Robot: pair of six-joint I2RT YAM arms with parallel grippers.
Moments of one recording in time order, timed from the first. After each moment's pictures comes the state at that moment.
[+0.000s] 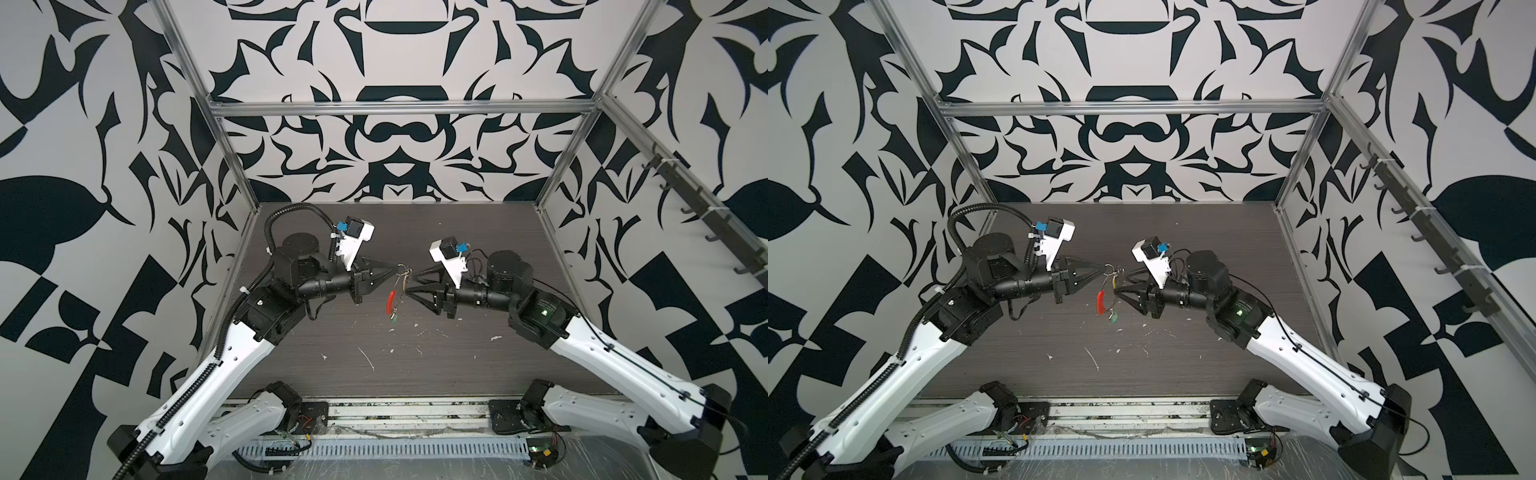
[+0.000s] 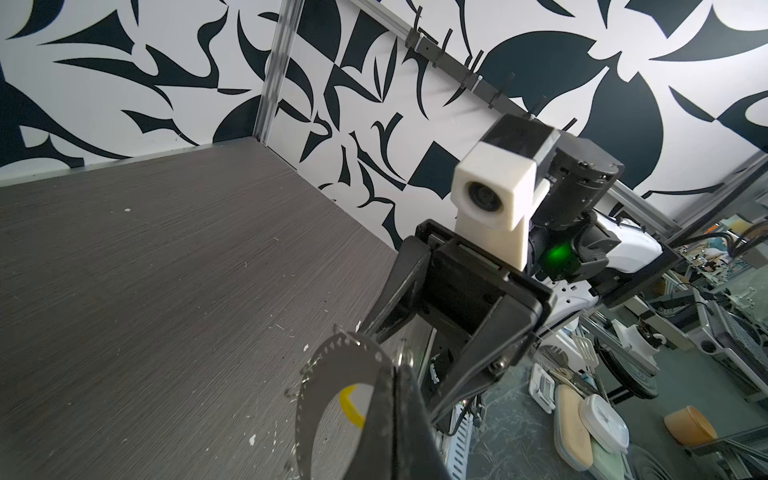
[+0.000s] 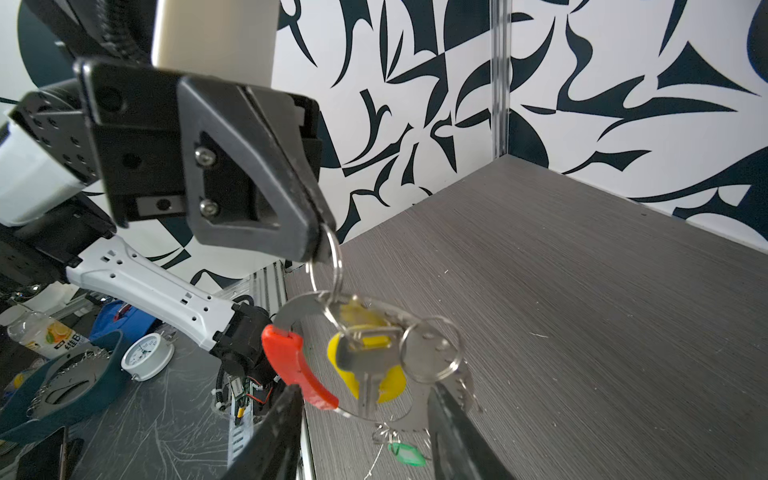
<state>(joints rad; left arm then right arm) -0.63 0.97 1.10 -0.32 0.67 -0.38 0.79 1.03 0.99 -0.18 -0.49 0.21</state>
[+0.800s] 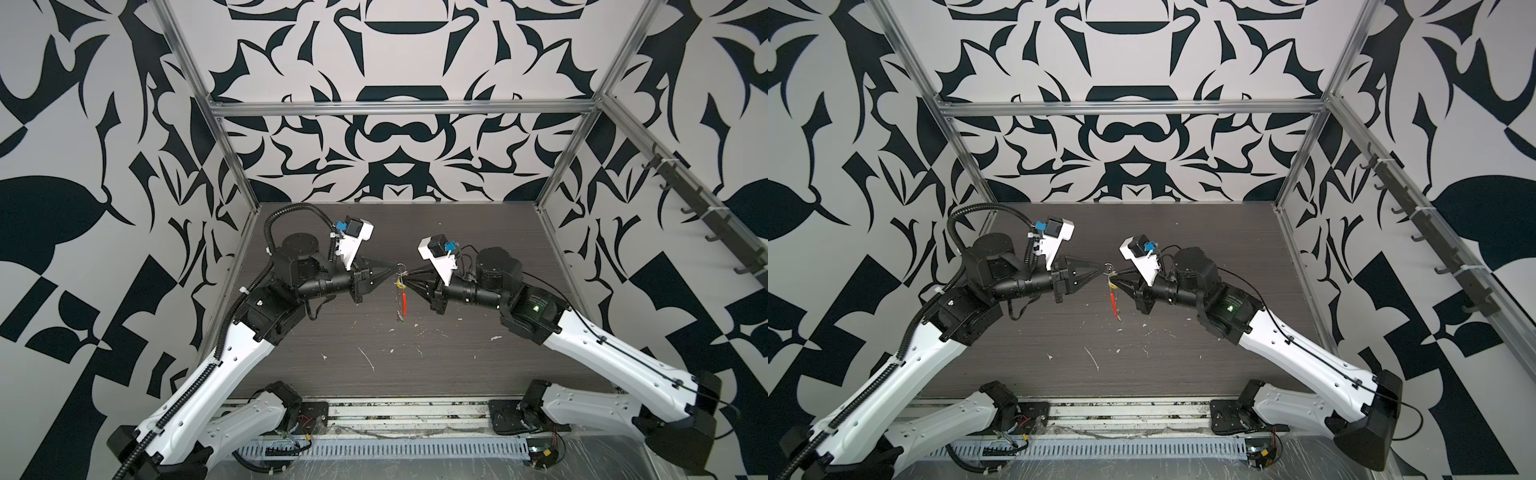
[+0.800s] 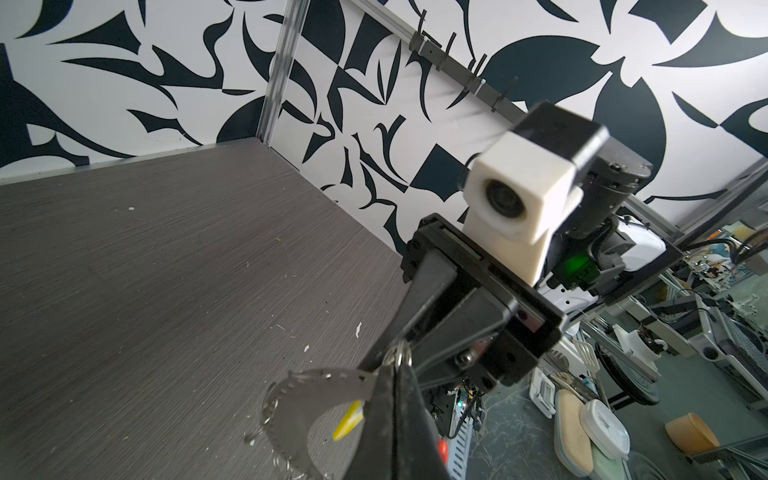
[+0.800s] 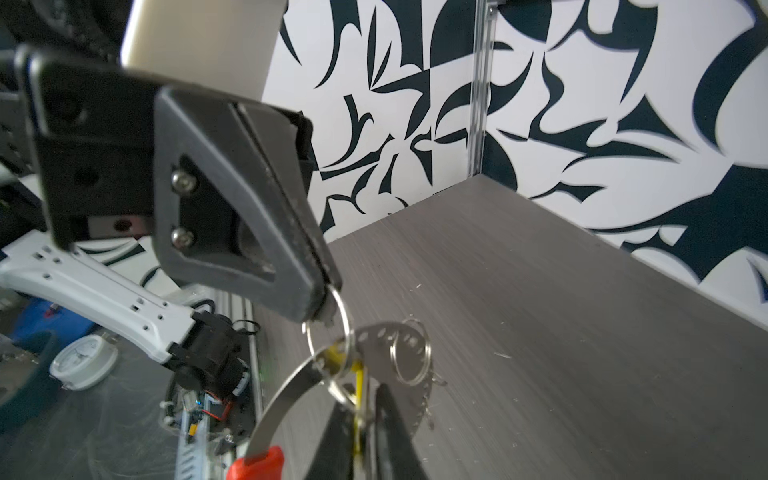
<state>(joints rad) -0.63 0.96 1.10 -0.32 0.65 -0.39 0.86 1.09 1.06 -0.20 -0.35 0.11</state>
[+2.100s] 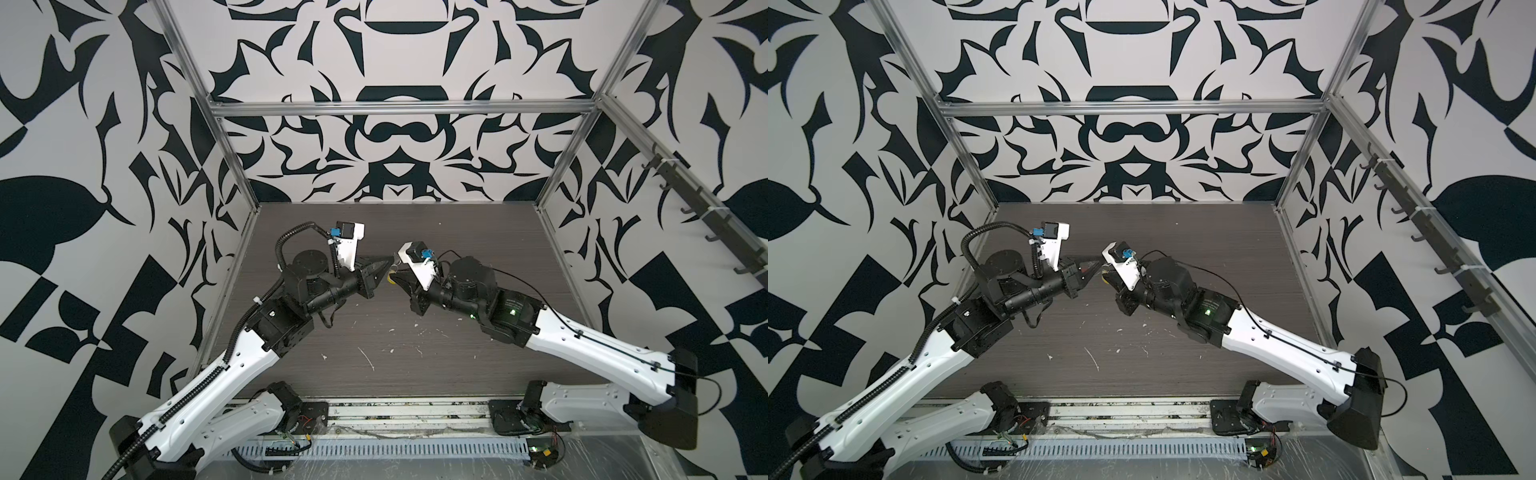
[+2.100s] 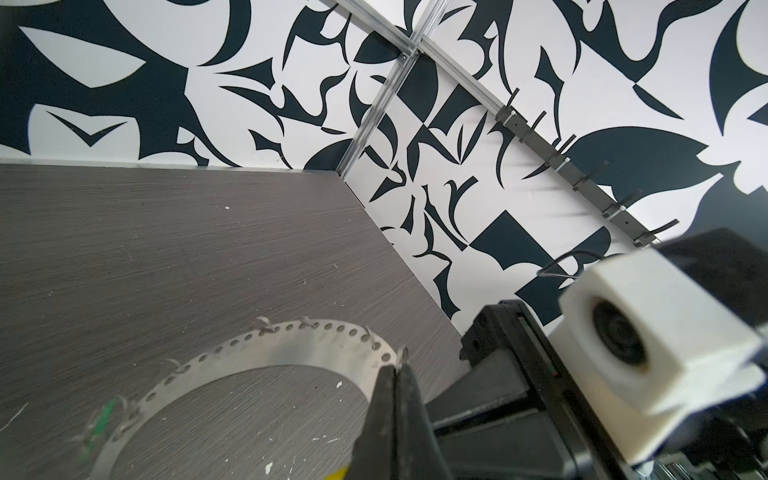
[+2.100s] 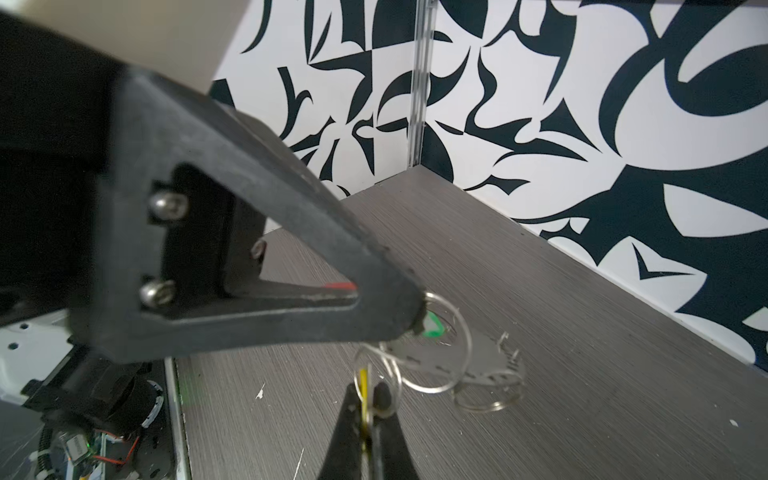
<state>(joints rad) -0.77 0.93 0.96 -0.14 0.23 -0.57 1.00 1.19 1.08 -0.16 0.00 0.06</state>
